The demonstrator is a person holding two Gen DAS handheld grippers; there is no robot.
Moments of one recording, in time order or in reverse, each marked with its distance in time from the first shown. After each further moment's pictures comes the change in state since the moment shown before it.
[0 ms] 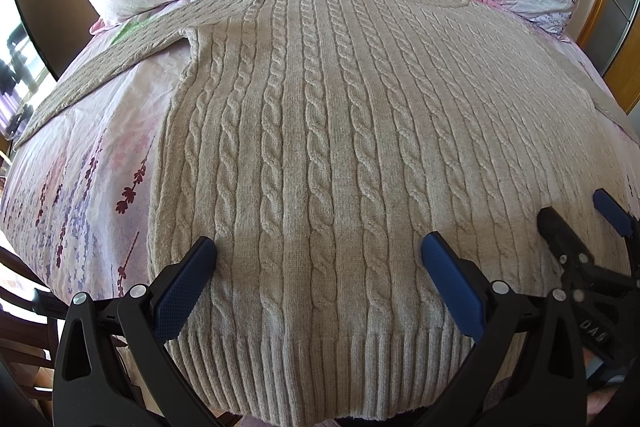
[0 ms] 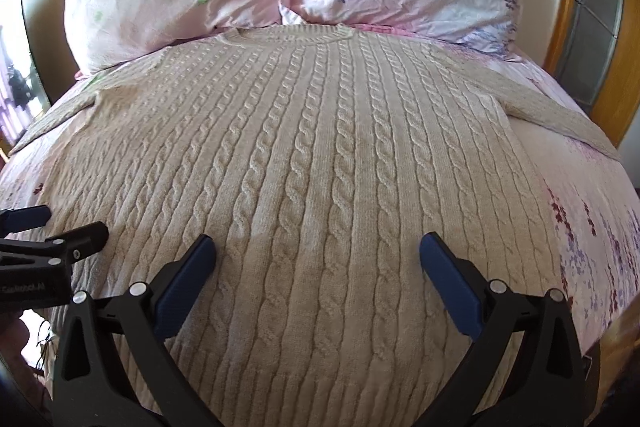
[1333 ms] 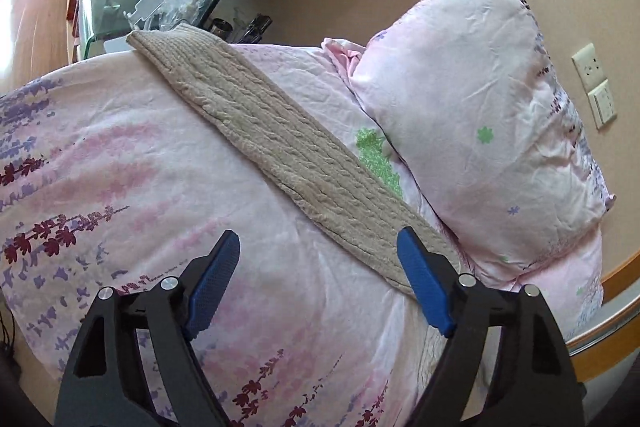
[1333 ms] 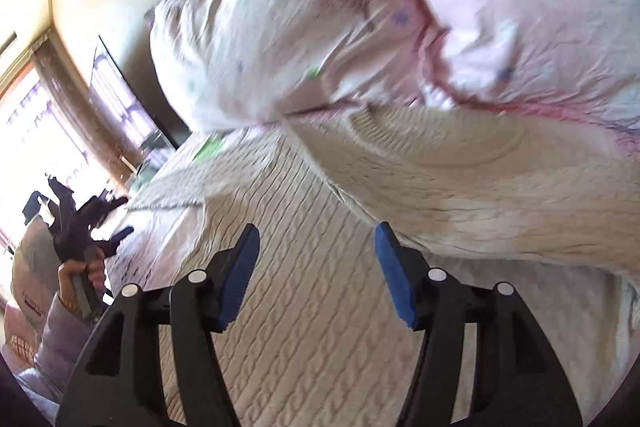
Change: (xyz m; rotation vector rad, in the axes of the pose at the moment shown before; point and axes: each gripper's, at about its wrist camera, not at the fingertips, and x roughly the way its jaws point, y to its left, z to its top) left arm 0.013 0.357 0.024 -0.967 -0.354 -0.238; right arm 0.081 0.052 0.154 -0.081 0.024 0.540
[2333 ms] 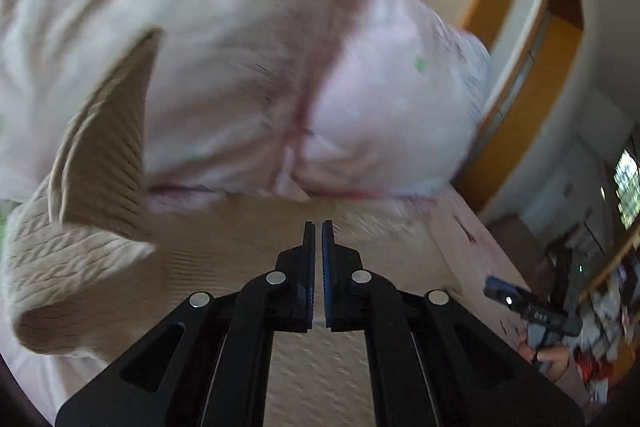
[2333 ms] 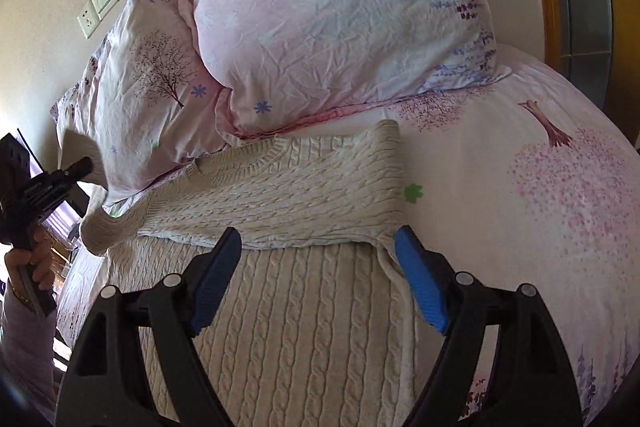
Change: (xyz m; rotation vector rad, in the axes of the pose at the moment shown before) left arm 0.062 -0.342 -0.207 0.962 0.374 -0.490; right arm -0.150 -0.130 -0.064 0.301 -0.212 -0.335
